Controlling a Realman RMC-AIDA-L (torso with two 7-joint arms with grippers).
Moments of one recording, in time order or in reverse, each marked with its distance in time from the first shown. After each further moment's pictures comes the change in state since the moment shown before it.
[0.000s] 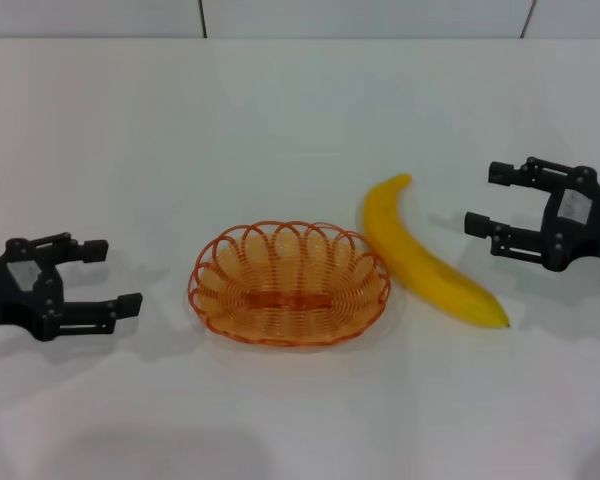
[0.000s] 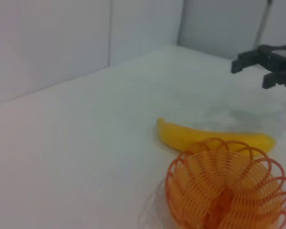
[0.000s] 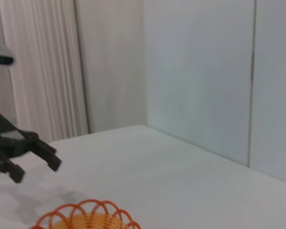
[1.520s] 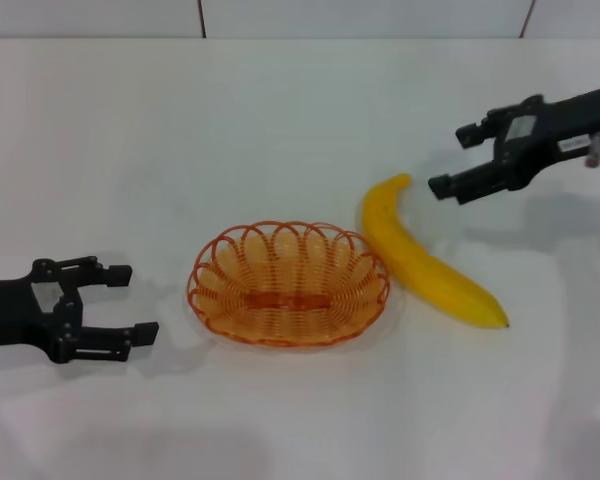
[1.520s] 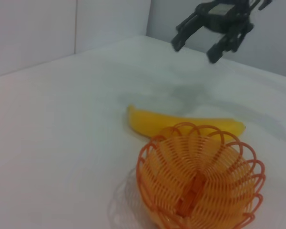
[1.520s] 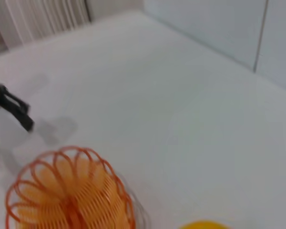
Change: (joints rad) left arm -0.103 0.031 -0.046 -0.204 0.073 0.043 0.116; right arm 0.144 0.004 -0.622 -0.584 -0.132 0.095 0.929
